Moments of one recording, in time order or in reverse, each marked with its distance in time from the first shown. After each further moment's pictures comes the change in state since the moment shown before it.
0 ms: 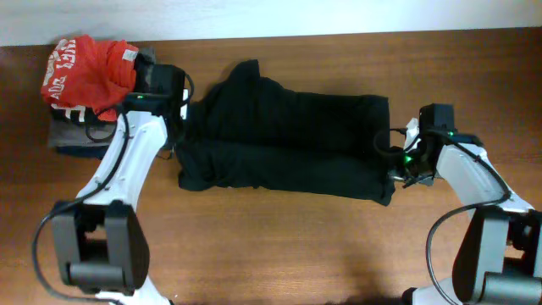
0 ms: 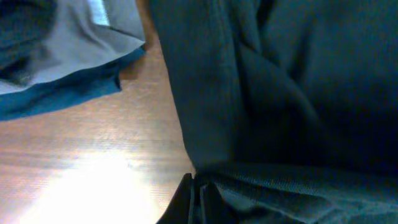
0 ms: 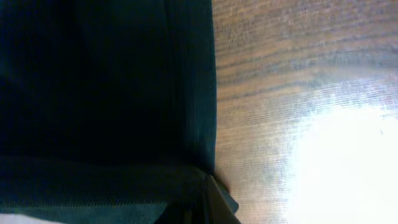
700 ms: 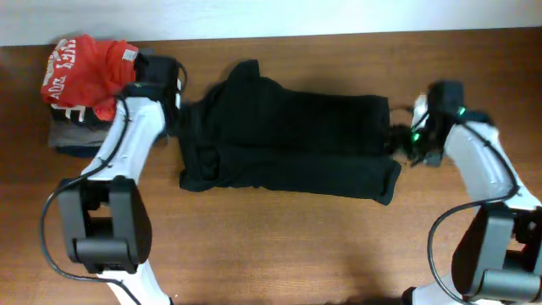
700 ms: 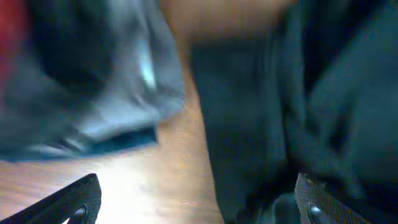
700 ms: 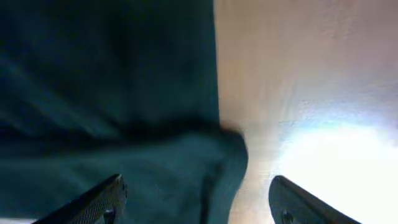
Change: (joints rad) left arm 0.048 0.121 0.146 0.031 -0.058 0.015; right arm 0.000 0.031 0.257 -0.153 0.017 -0.020
